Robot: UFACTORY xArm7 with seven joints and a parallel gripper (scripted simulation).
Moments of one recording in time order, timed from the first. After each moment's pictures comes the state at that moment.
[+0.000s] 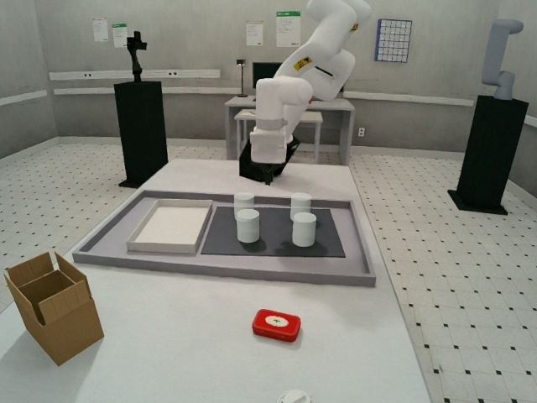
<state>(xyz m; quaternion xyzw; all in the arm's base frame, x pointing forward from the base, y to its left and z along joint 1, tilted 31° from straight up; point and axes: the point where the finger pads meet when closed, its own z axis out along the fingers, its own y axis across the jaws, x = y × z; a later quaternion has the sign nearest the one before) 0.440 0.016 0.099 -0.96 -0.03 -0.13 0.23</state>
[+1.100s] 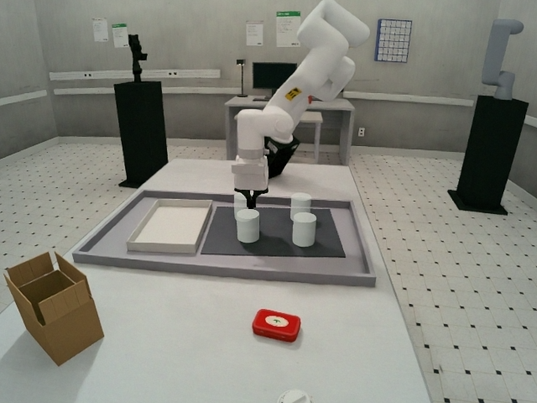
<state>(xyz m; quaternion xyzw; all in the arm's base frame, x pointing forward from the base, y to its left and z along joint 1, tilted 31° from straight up) 0.471 0.009 0.005 -0.96 -0.03 -0.13 0.23</state>
